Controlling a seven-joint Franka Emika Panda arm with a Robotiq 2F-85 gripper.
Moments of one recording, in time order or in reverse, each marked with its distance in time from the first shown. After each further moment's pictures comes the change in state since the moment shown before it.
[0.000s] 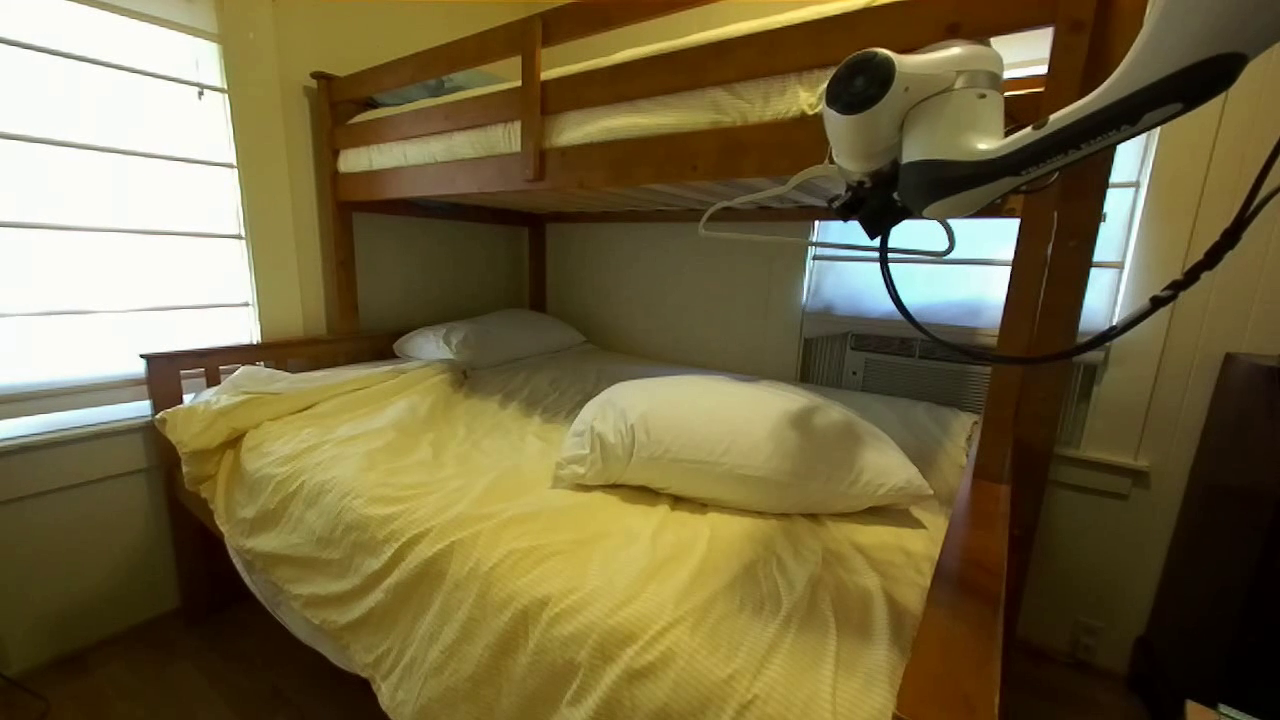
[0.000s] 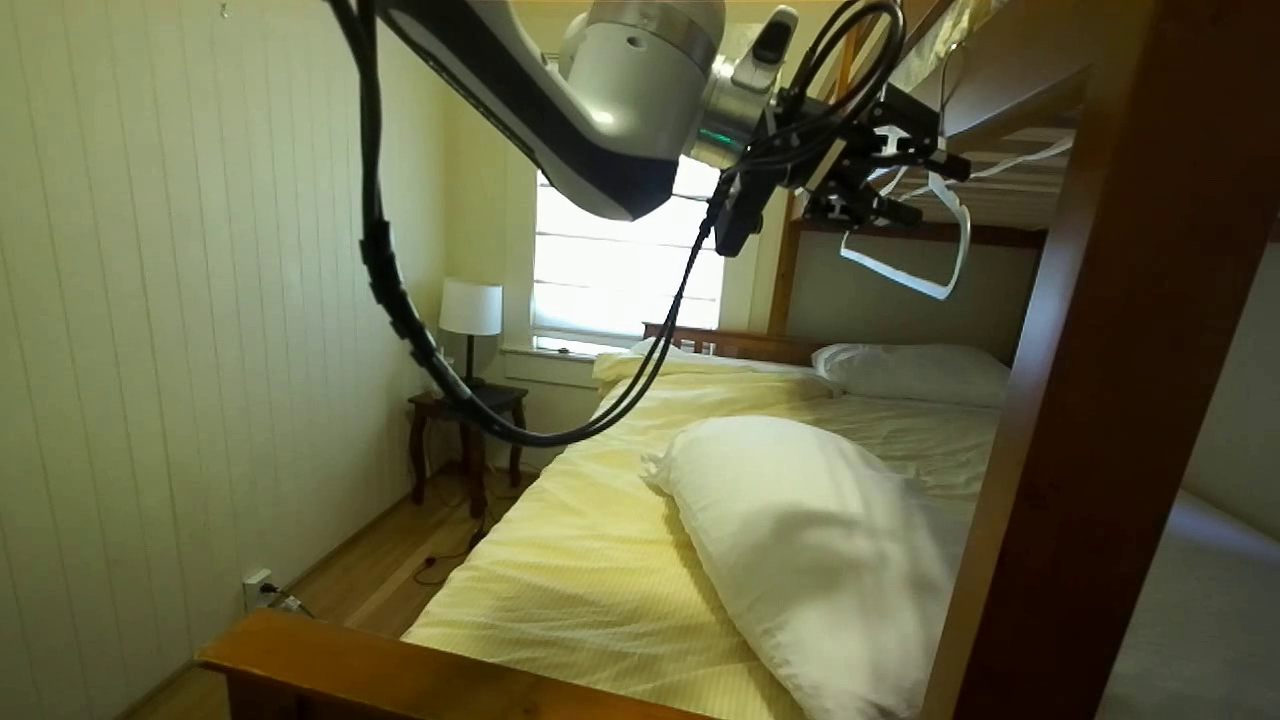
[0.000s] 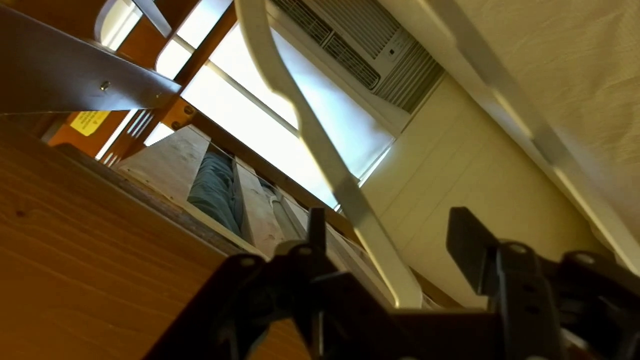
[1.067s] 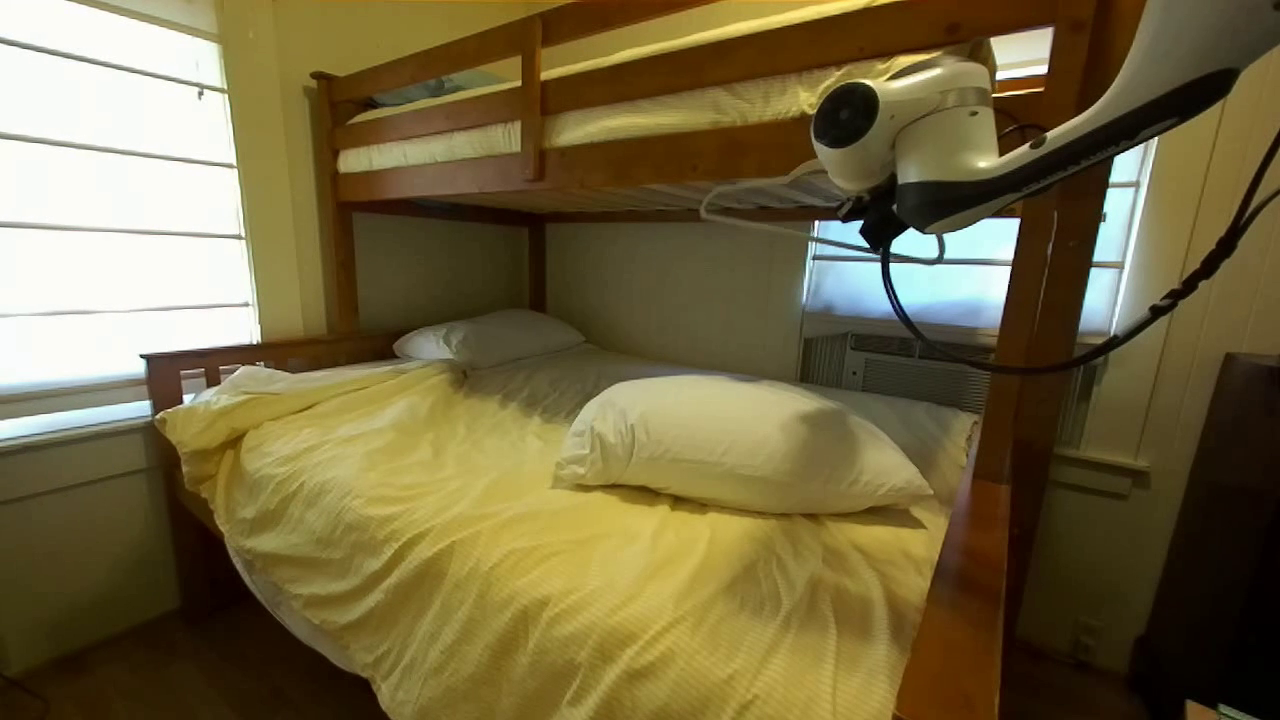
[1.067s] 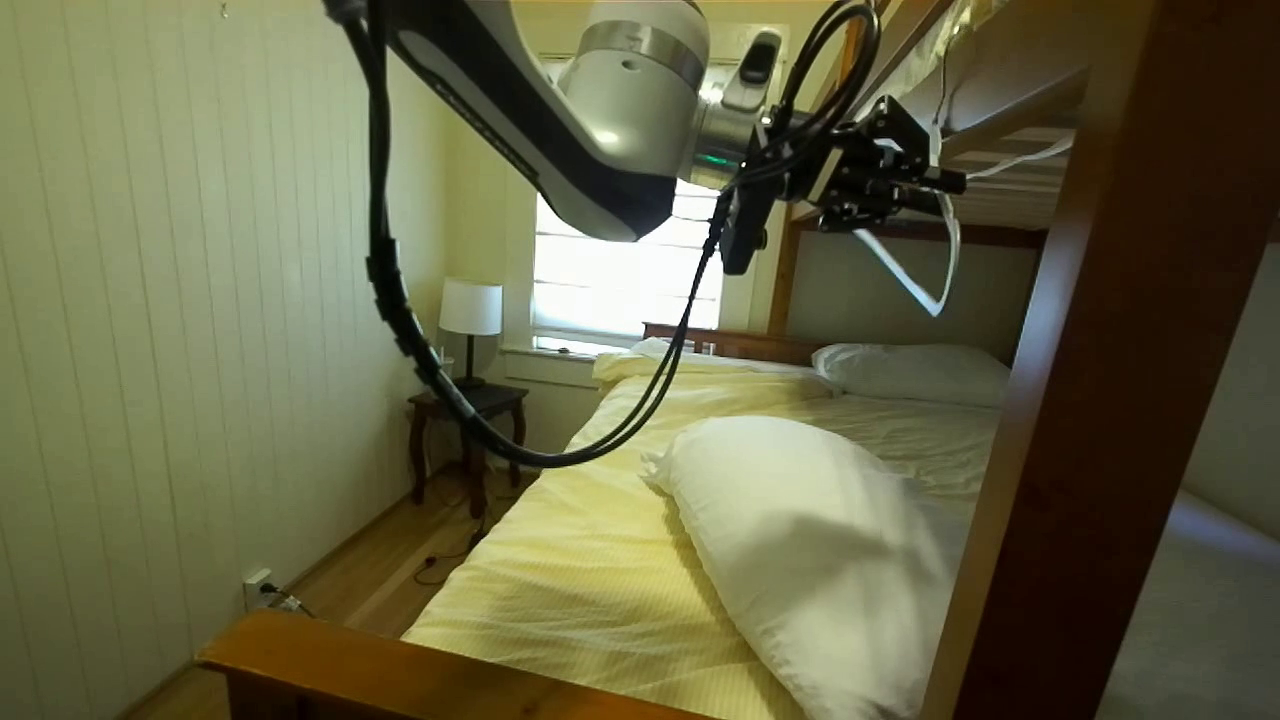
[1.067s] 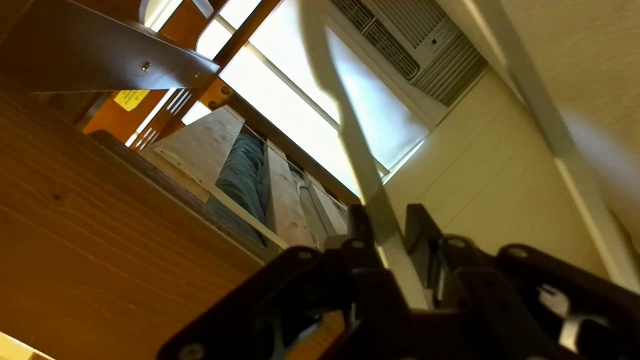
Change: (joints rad) arm 0.024 0.012 0.000 -0.028 -0.117 -0.087 0.050
